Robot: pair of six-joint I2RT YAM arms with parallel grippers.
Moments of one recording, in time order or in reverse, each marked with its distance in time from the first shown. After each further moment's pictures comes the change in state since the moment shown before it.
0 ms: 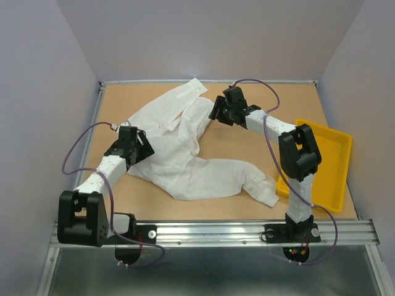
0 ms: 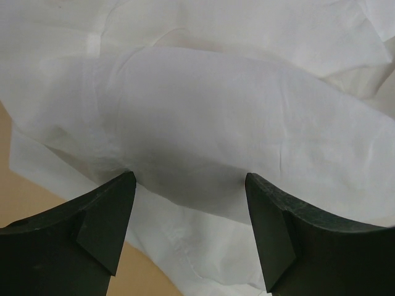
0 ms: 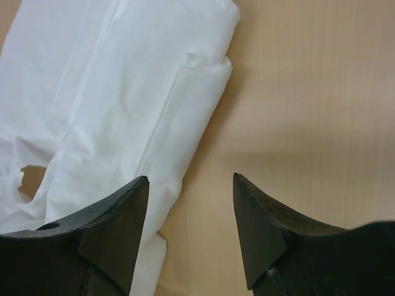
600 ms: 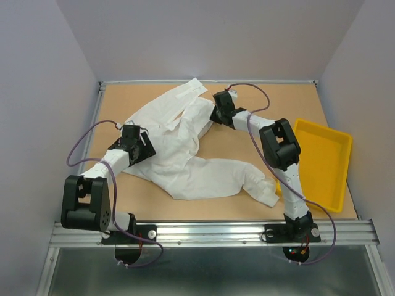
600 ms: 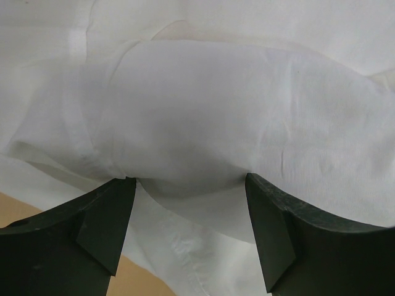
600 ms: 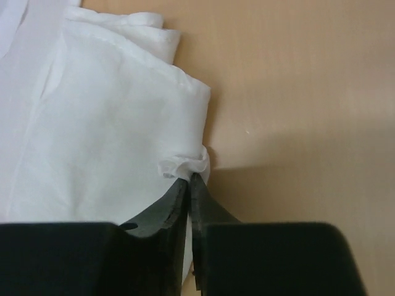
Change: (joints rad) left arm 0.000 0.145 0.027 0.026 0.006 0.050; right arm 0.015 0.370 0.280 0.087 0.198 0.060
